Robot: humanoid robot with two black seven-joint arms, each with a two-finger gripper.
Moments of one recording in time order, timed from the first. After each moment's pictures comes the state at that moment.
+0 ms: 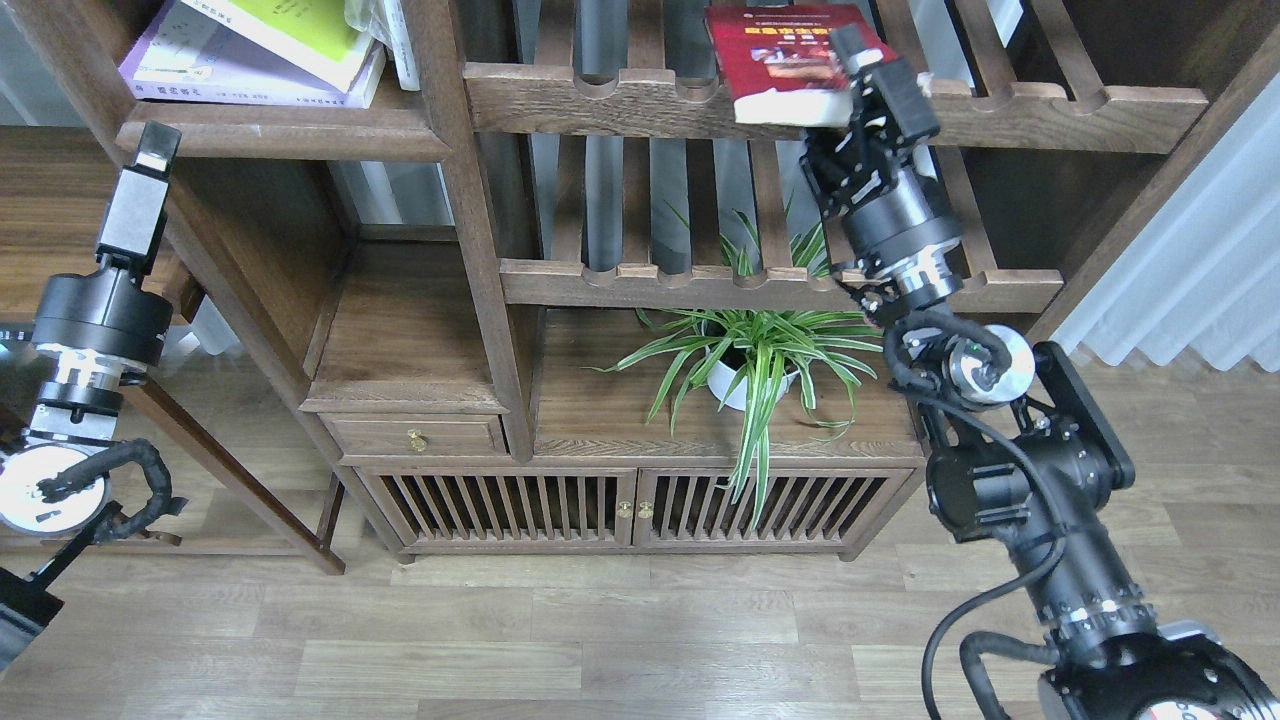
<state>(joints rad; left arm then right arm) -0.41 0.51 -0.94 -1.11 -0.12 -0.49 -0.49 0.53 0.00 1.44 1.07 0.33 0.39 -0.17</state>
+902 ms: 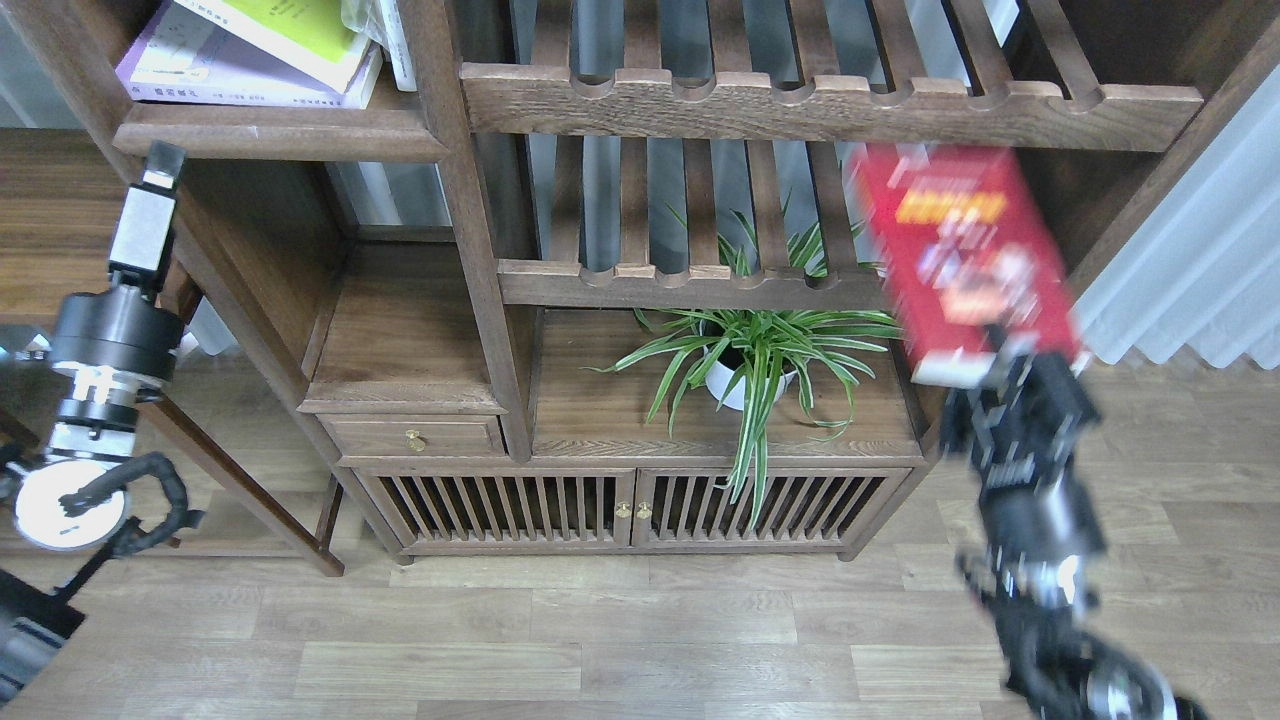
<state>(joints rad) -0.34 0.40 -0.99 -1.11 -0.13 -0.49 -0.49 -0.38 -0.12 1.42 1.48 0.61 0.58 -0.41</state>
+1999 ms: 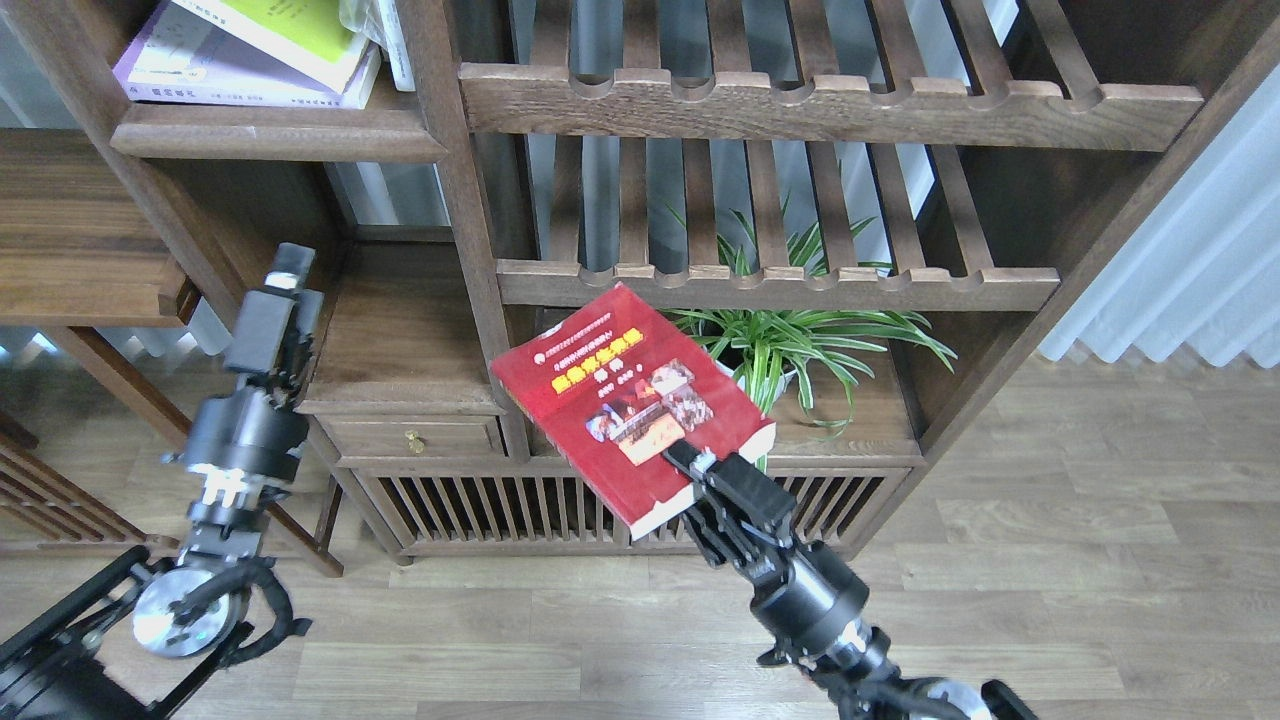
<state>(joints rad) -0.02 0.32 -0.99 -1.38 -0.14 -0.49 -0.28 -0.26 0.01 1.12 1.44 0.26 0.58 -0.46</state>
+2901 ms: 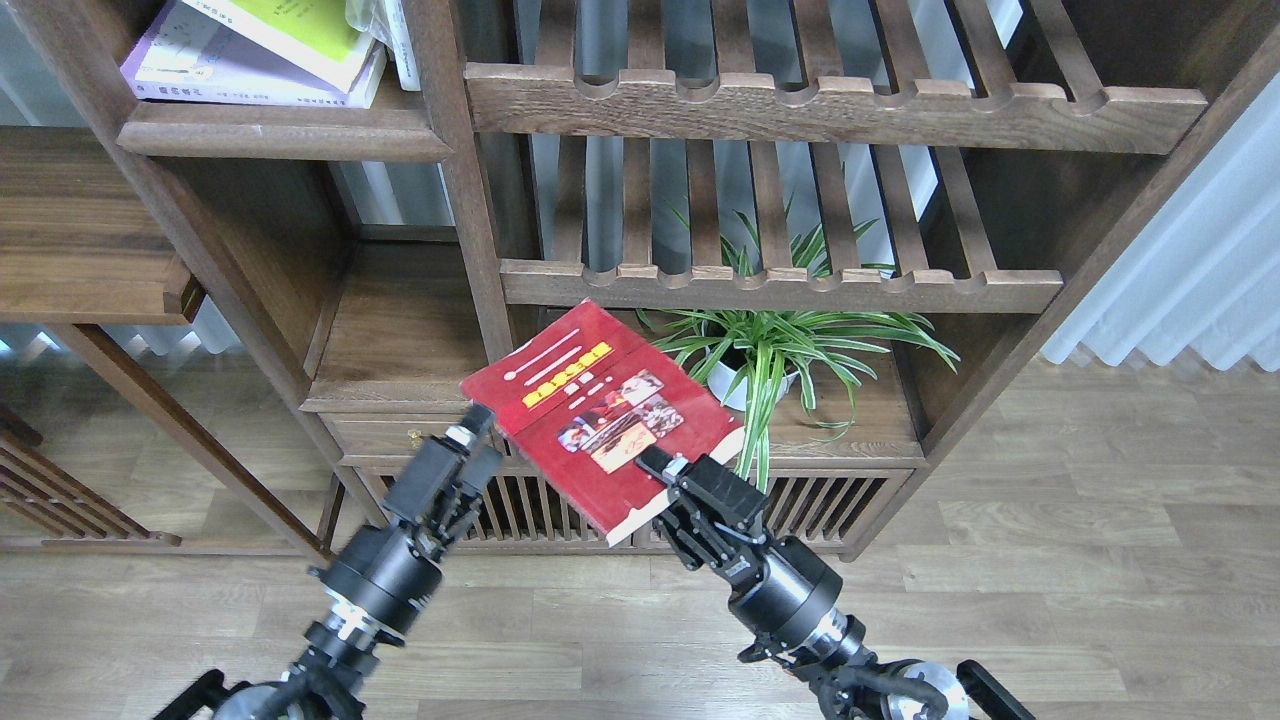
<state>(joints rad) 0.09 0.08 -0.94 -1.38 -0.14 -0.49 0.03 -0.14 0.01 1.01 1.33 0.33 0.58 -0.49</state>
